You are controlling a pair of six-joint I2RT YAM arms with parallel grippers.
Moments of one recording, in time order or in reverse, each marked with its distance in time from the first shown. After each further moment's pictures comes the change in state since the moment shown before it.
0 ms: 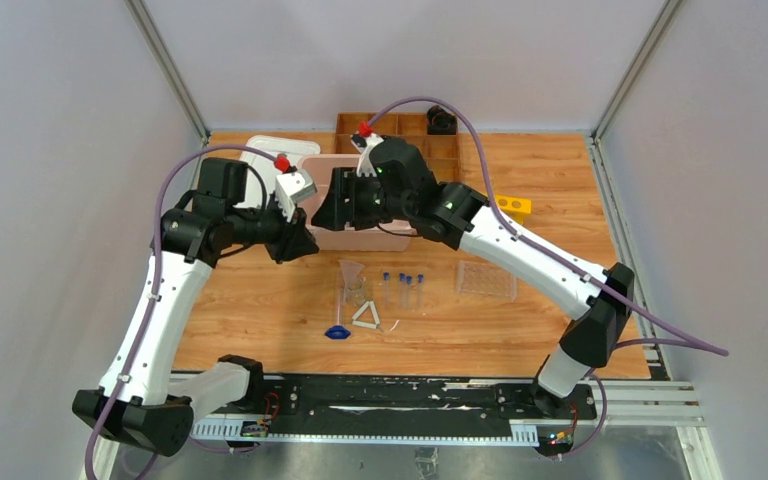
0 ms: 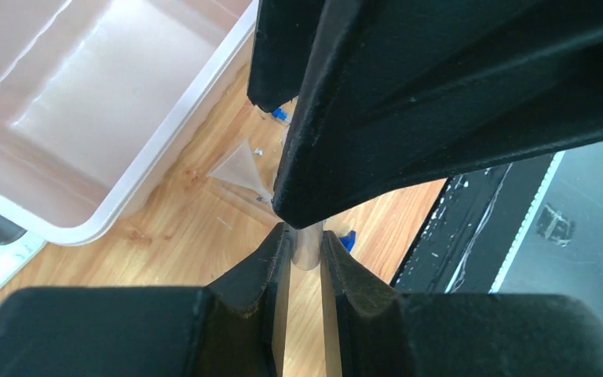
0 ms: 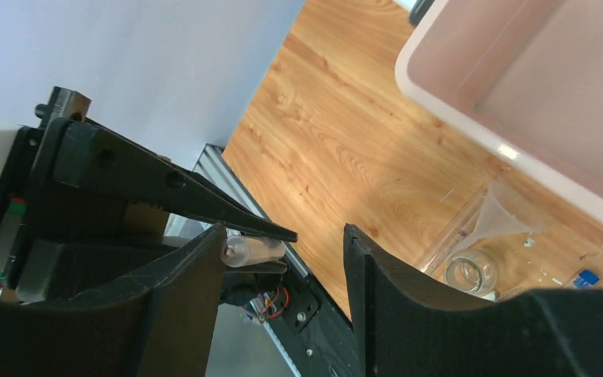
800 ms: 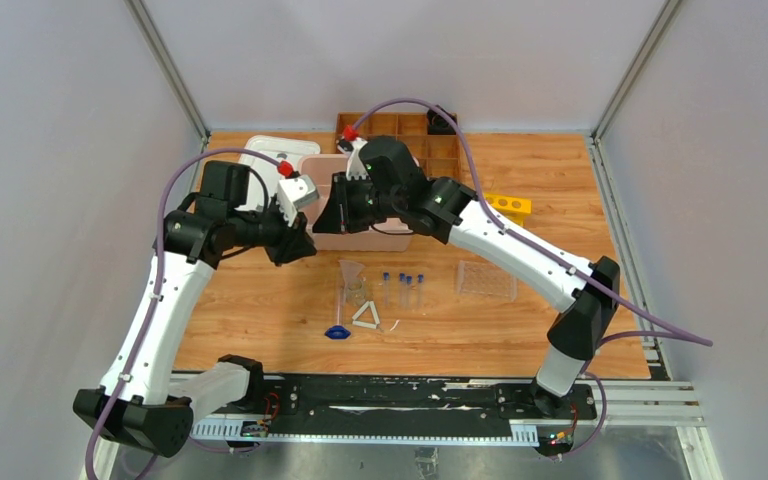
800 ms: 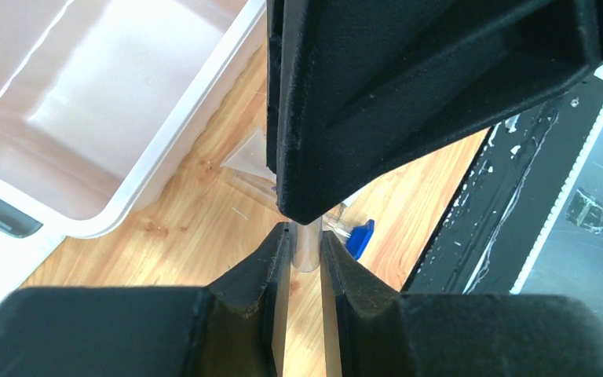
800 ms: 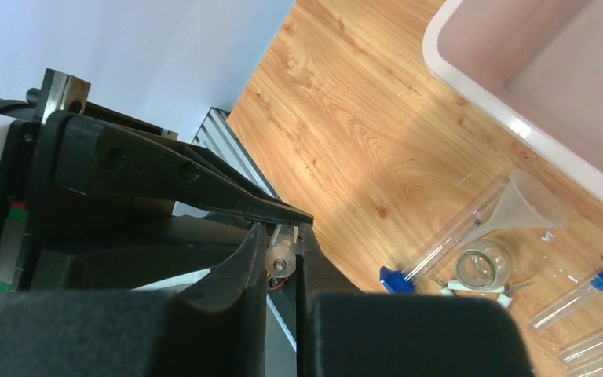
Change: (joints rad) left arm -0.001 -0.015 -0.032 -0.006 -0.032 0.077; right arm 0.000 0.074 0.068 -0.063 -0.125 -0.036
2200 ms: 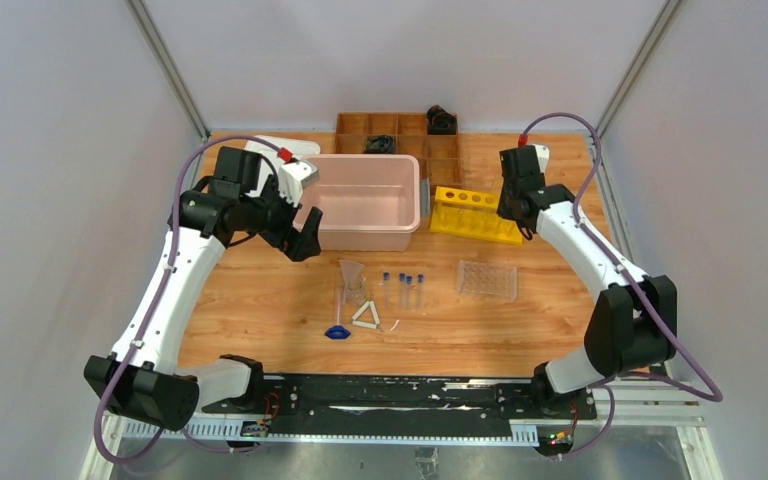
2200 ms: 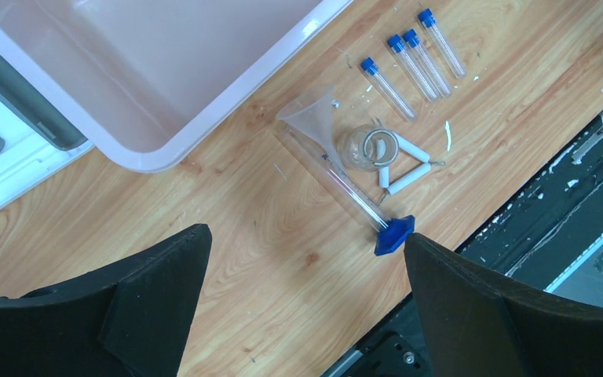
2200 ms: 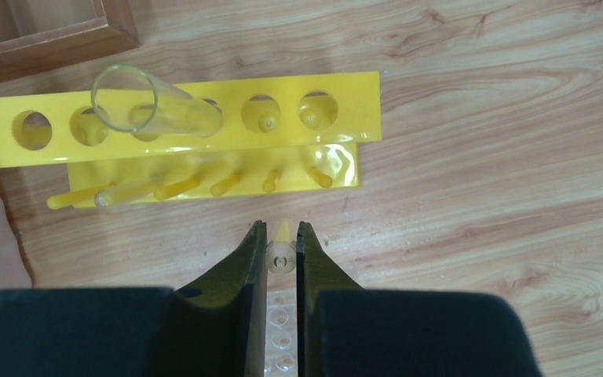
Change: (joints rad) left arm -0.004 0.123 0.053 0.001 -0.247 -0.166; right arm -0.683 -0.248 -0.580 -0.048 0.648 -0.279
